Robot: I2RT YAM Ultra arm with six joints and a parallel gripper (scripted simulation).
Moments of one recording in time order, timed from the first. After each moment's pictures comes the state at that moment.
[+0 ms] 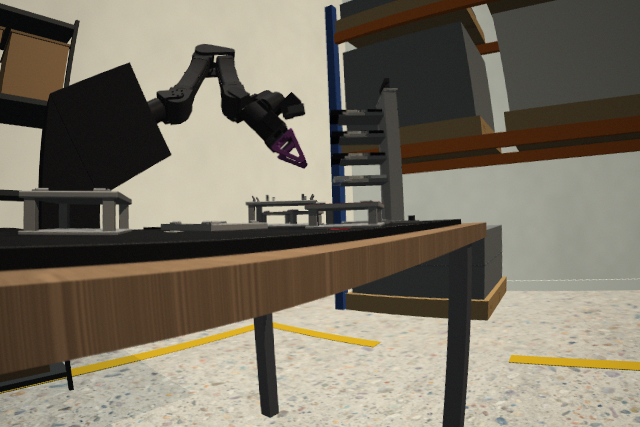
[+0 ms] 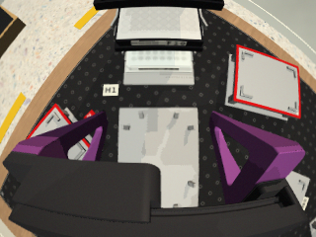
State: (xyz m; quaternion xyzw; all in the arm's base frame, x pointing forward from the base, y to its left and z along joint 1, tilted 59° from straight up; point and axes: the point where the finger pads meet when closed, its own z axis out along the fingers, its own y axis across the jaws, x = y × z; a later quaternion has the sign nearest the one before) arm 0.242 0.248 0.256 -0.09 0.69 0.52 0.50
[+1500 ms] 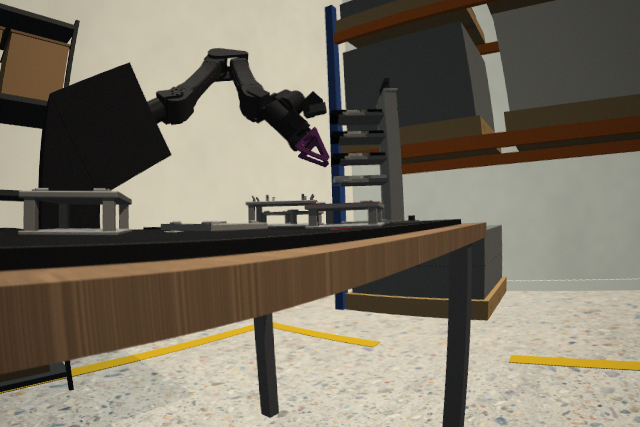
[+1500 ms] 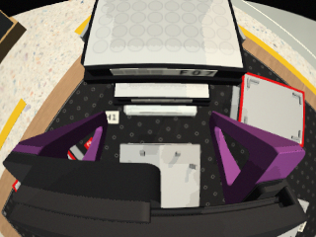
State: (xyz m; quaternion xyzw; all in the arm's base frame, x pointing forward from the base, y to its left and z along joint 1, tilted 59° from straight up) arm 0.282 0.262 0.291 -0.09 0.68 0.52 0.51
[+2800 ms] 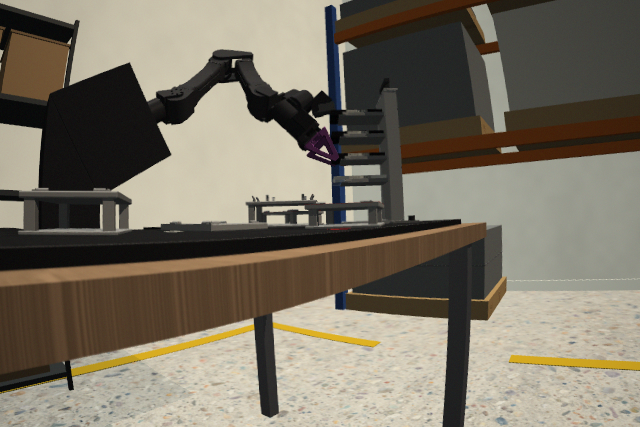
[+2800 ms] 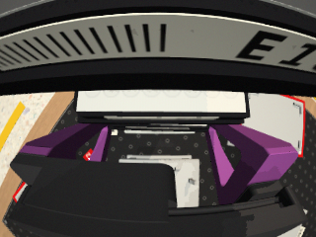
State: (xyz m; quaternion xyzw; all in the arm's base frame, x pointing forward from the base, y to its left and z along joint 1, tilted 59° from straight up) arm 0.299 0.267 0.304 -0.09 0.68 0.52 0.51
